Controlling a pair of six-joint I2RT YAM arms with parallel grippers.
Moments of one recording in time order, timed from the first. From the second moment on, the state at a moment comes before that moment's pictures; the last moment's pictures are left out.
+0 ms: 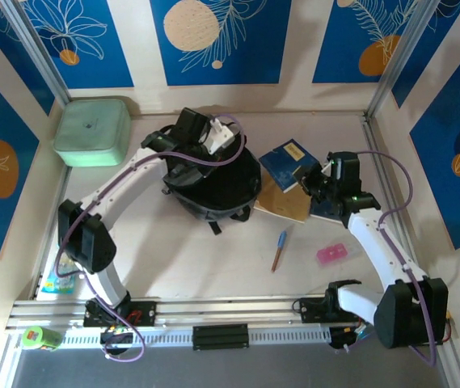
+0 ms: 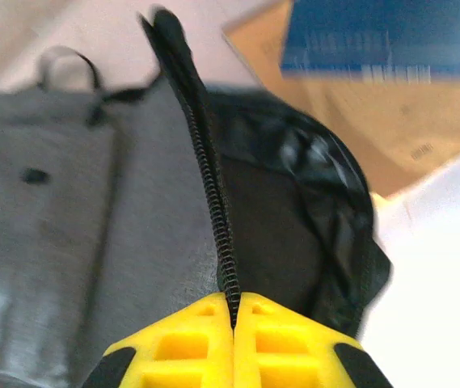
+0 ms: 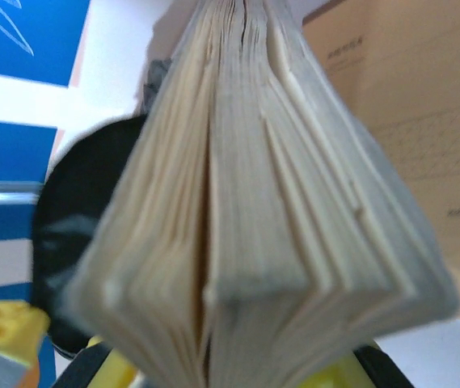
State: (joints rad) left arm -0.58 1.72 1.66 -0.75 0.12 0.28; right arm 0.14 1.11 0.80 -0.32 -0.36 0.98
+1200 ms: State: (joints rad) left arm -0.58 1.55 1.45 -0.39 0.27 0.18; right arm 0.50 1.94 1.25 0.12 -0.39 1.27
